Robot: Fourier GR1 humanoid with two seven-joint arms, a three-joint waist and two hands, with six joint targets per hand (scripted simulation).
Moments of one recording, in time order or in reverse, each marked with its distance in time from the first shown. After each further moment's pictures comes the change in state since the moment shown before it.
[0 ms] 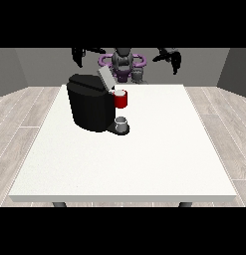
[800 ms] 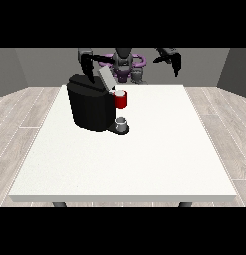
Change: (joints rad) left arm 0.099 0.027 -0.064 -0.305 0.084 0.047 0.087; right arm -0.193 0.023 0.029 0.134 -0.022 -0.007 0.011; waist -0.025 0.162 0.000
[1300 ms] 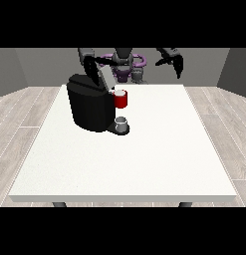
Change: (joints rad) left arm 0.072 0.039 -0.005 -0.064 0.006 0.018 -0.012; right arm -0.065 0.005 0.039 0.045 0.022 0.019 -0.019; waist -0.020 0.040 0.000
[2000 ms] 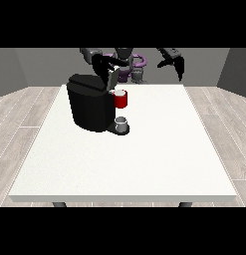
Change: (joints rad) left arm -0.011 0.016 -0.021 -0.021 0.005 0.000 0.010; right arm -0.147 -0.024 0.033 0.036 0.066 -0.025 0.046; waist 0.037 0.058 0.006
